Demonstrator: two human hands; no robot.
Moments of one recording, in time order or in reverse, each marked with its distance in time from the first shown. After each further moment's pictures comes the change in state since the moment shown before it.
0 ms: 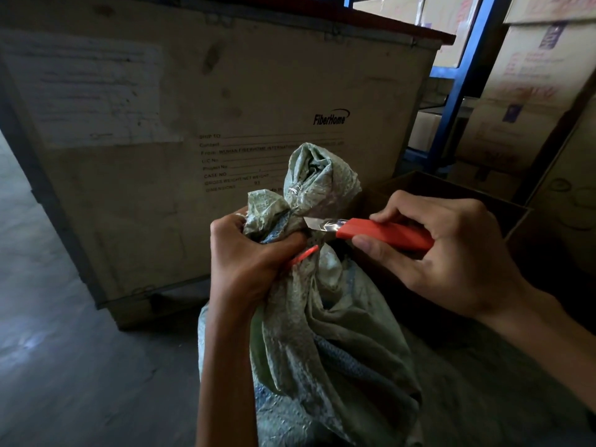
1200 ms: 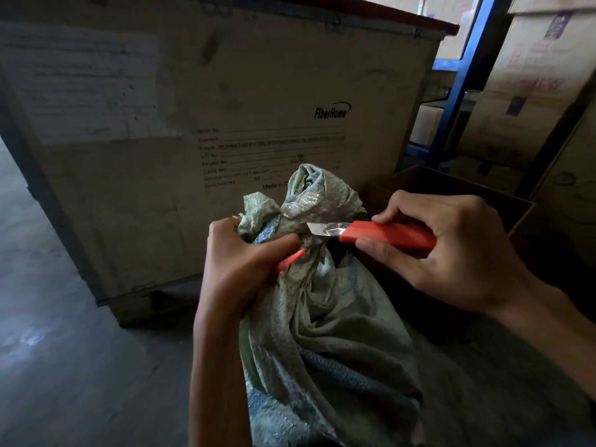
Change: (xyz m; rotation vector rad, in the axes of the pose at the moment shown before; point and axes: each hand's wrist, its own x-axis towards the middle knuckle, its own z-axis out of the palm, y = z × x) left_hand 0.001 -0.009 -0.008 0.026 -0.018 -0.191; right_hand 0.000 0.002 0.001 -0.008 -0.082 0.012
